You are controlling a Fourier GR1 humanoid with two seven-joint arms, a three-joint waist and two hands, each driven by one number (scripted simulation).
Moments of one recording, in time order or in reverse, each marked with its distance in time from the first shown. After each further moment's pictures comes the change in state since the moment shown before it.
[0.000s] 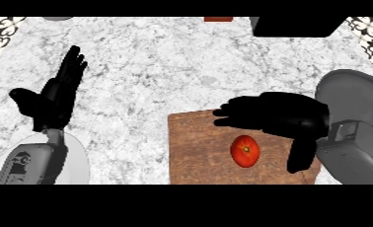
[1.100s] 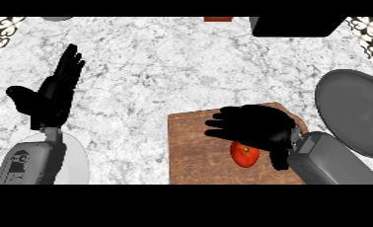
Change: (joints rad) left arm -0.012 -0.024 0.052 0.008 -0.033 -0.040 0.008; right arm 0.032 0.088 0.134 0.070 0.395 -0.078 -0.048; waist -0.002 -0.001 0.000
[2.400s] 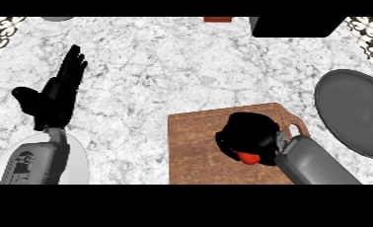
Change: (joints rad) left arm 0.003 -0.038 0.016 -0.009 -0.042 -0.012 0.007; right arm 0.027 0.070 0.040 0.143 0.200 -0.167 -0.205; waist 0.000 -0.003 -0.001
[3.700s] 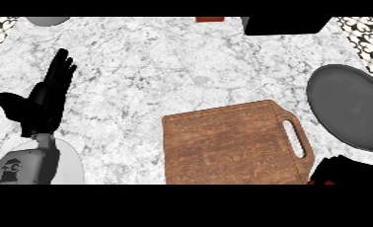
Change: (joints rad) left arm 0.043 0.020 0.033 -0.038 0.010 -0.001 0.011; right arm 0.816 0.201 -0.523 -0.853 -0.174 -0.290 0.546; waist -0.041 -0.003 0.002
